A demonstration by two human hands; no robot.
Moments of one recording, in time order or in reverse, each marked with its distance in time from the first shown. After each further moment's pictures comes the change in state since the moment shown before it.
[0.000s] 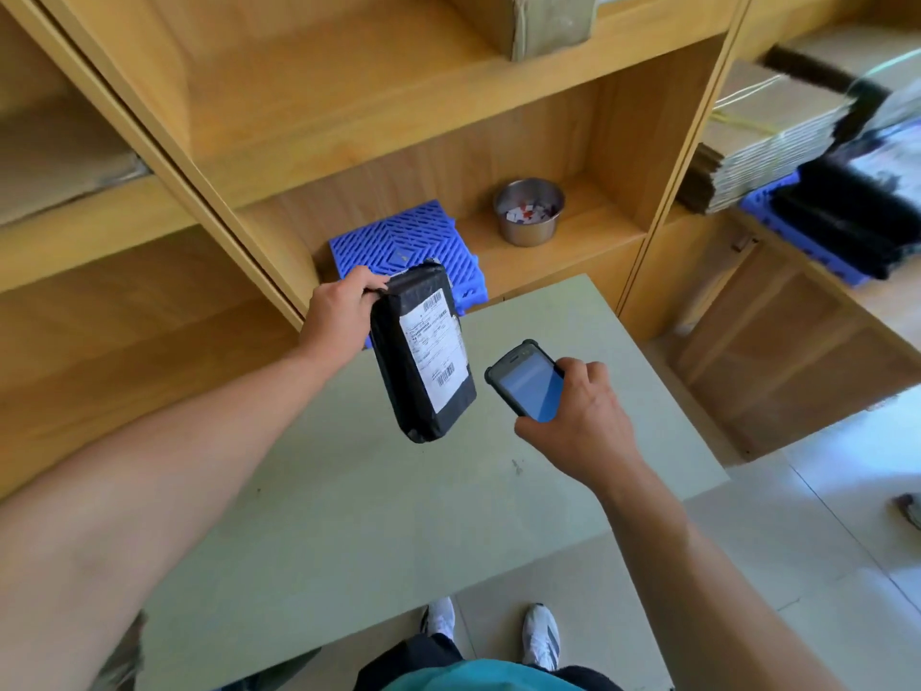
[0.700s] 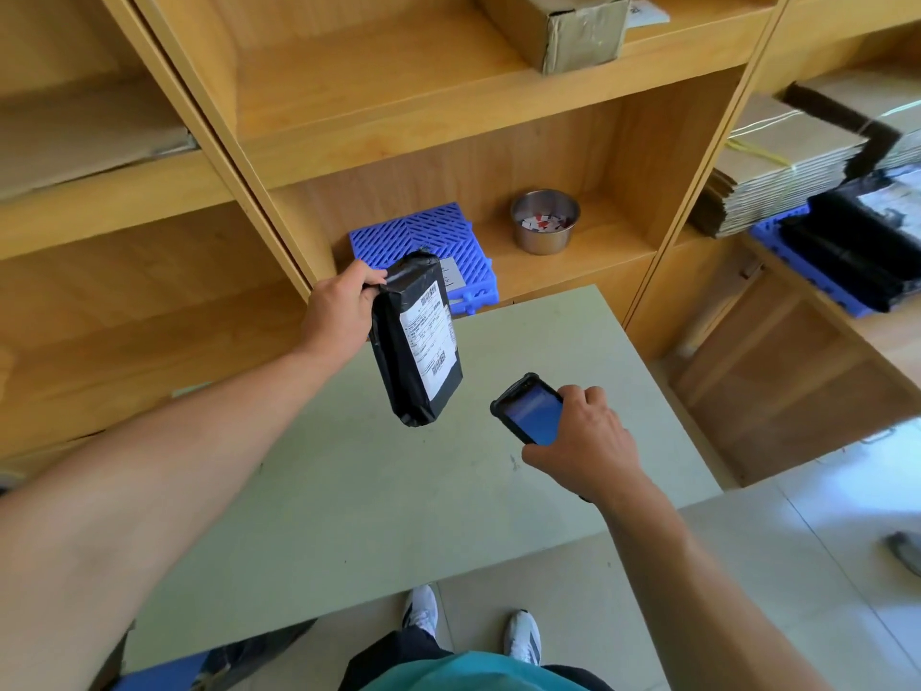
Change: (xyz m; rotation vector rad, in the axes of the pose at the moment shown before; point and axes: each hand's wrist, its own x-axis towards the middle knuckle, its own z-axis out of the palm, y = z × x) left_hand -0.034 0.009 -0.026 0.042 0.081 -0.044; right_hand -0.021 0.011 0.007 -0.213 -0.149 0.001
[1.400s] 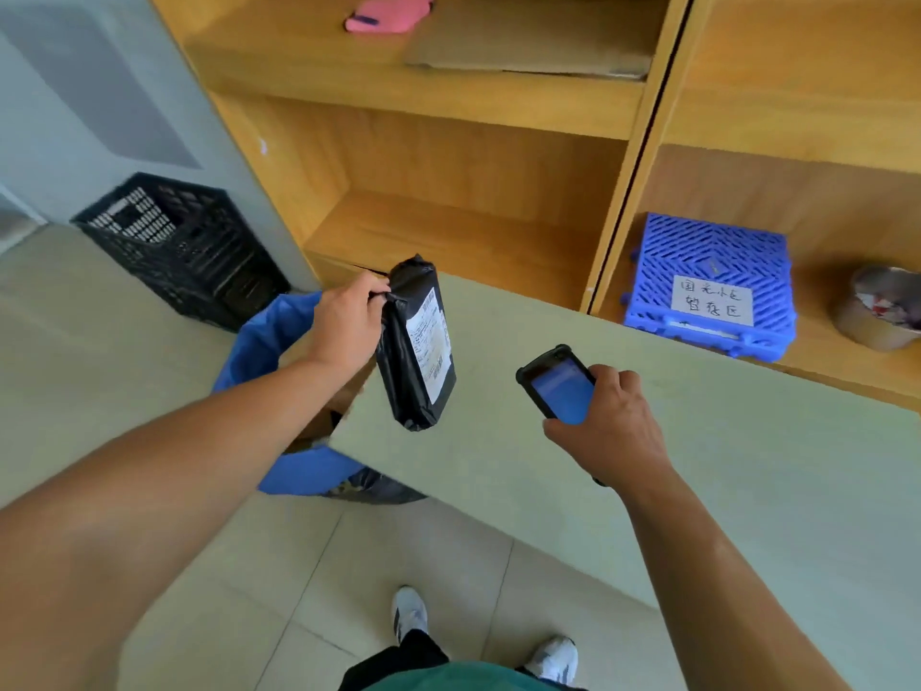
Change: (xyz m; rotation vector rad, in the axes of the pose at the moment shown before) left_hand -0.245 -0.162 -0.213 0.288 0.297 -0.605; right_hand -0.048 -0.214 0.089 -0.035 -0.150 -0.526
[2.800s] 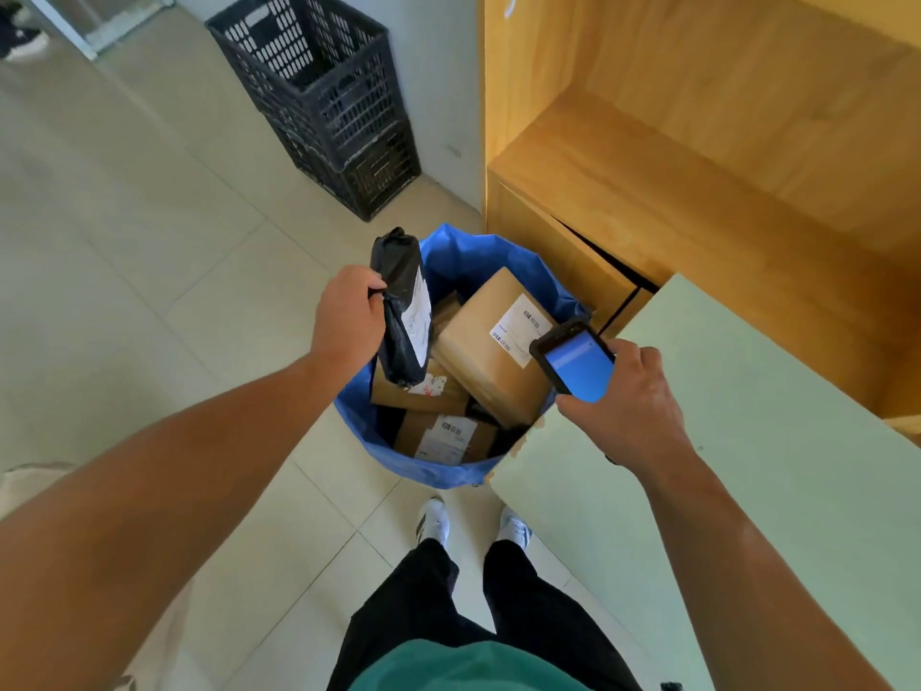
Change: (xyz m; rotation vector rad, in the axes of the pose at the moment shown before) left_hand 0.050 -0.383 -0.049 0.067 -0.006 -0.478; right_hand 0.170 -0.299 0.220 -0.145 -0.302 -0.215
